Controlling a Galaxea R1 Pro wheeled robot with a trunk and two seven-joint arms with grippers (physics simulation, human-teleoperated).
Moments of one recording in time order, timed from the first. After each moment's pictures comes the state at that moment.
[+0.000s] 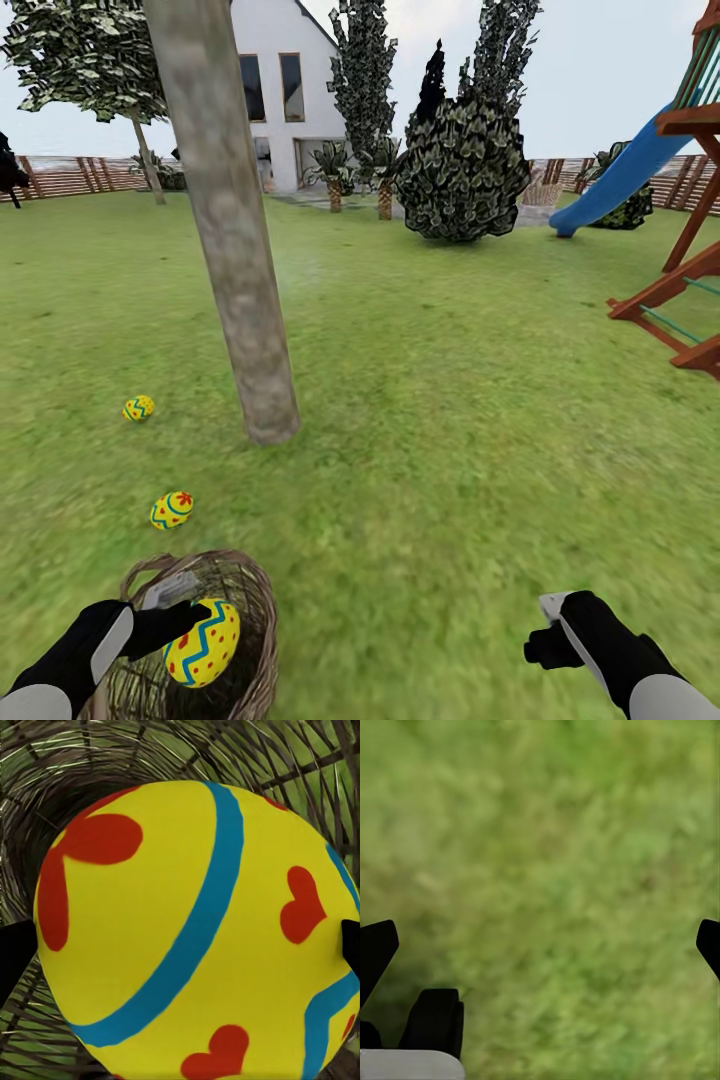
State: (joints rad) left arm -0.53 0.24 0.16 -0.50 0.29 0.62 -0.22; right arm -0.55 -0.23 0.08 -0.51 0.09 0.72 0.18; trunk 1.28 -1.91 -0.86
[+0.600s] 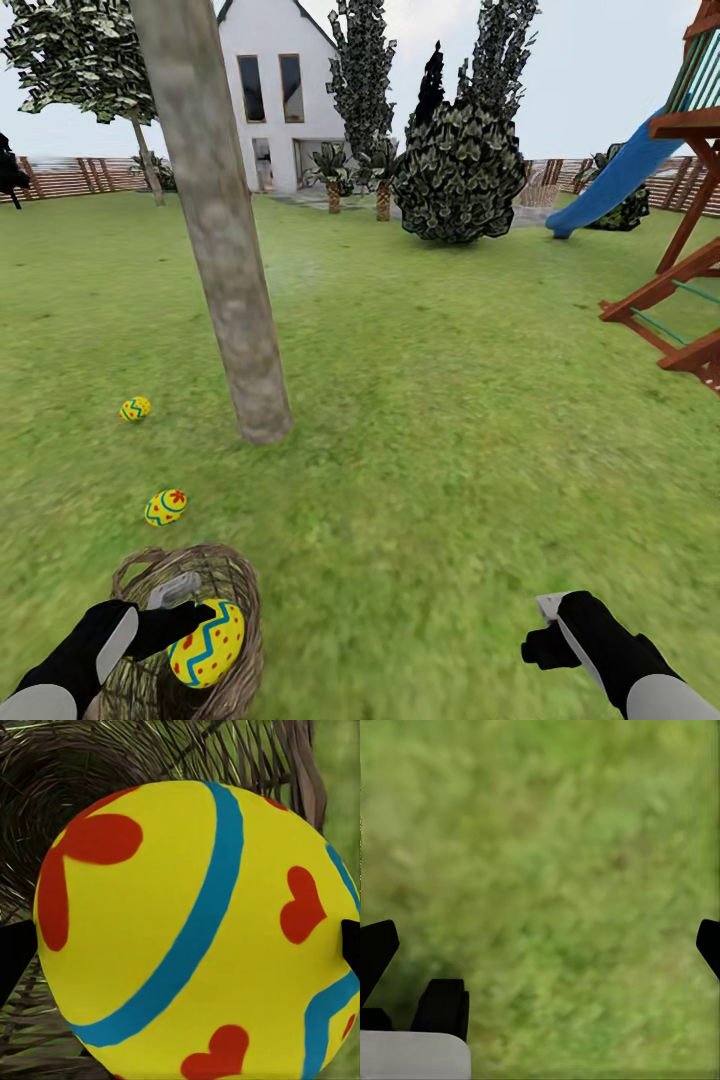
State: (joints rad) left arm -0.53 0.23 0.16 -0.50 0.28 0.62 -0.21; right arm -0.55 -0.22 0.08 -0.51 0.09 0.72 0.18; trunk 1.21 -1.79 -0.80
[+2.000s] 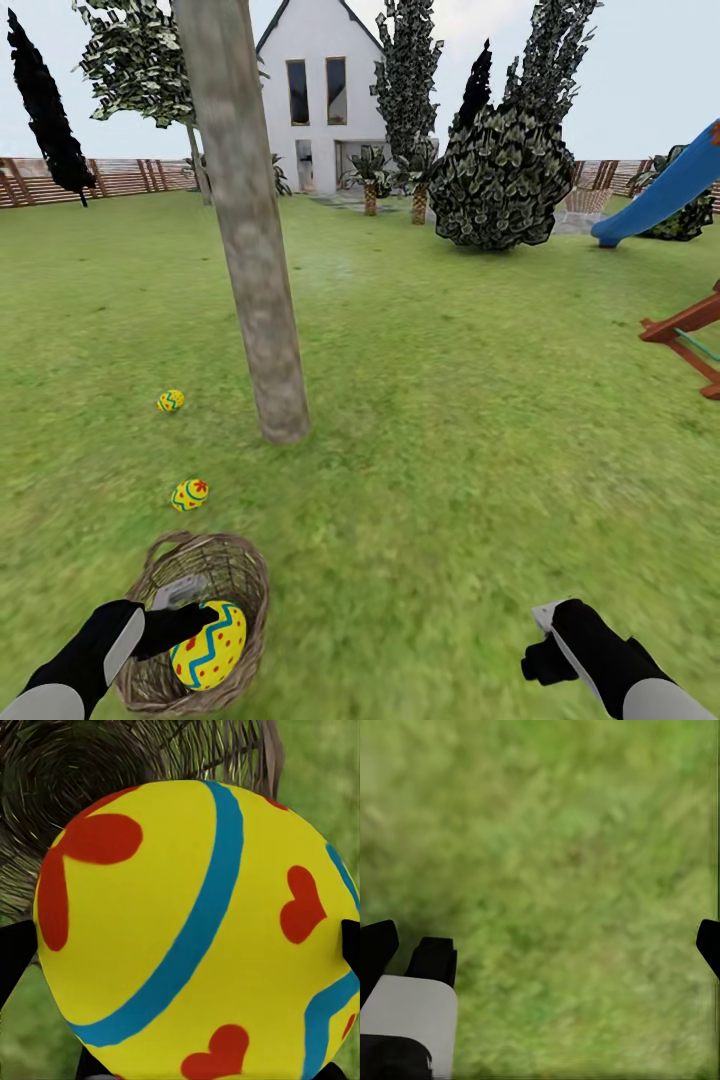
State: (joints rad) left arm -0.53 0.21 0.17 -0.51 0.22 0.61 -0.21; right arm -0.55 -0.22 0.18 -0.47 0.09 0.72 0.18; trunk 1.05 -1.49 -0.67
